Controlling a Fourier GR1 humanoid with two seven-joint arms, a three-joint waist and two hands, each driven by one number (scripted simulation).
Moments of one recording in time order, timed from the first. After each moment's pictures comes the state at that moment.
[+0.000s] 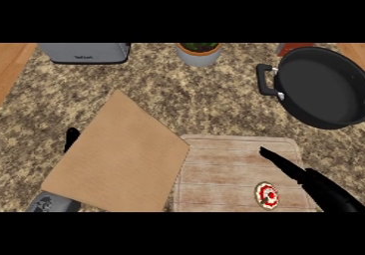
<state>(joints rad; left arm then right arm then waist) -0.11 0.29 -0.24 -1.37 0.21 0.01 0.11 0.13 -0.54 0.29 -1.95 0.09 0.36 0.25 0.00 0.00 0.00</state>
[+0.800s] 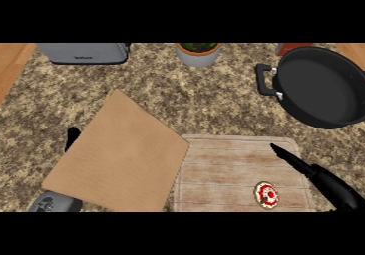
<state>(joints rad) -0.10 0.25 -0.18 -1.37 0.15 -0.04 0.12 0.13 -0.45 0.15 -1.62 0.10 0.46 -0.14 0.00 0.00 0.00</state>
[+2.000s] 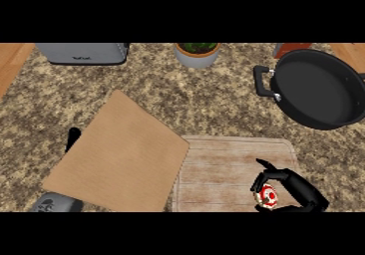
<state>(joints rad) -0.08 0.20 -0.13 -1.38 0.10 -0.09 0.14 0.04 -0.28 0.15 -1.22 0.22 0.48 -0.49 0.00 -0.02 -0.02</state>
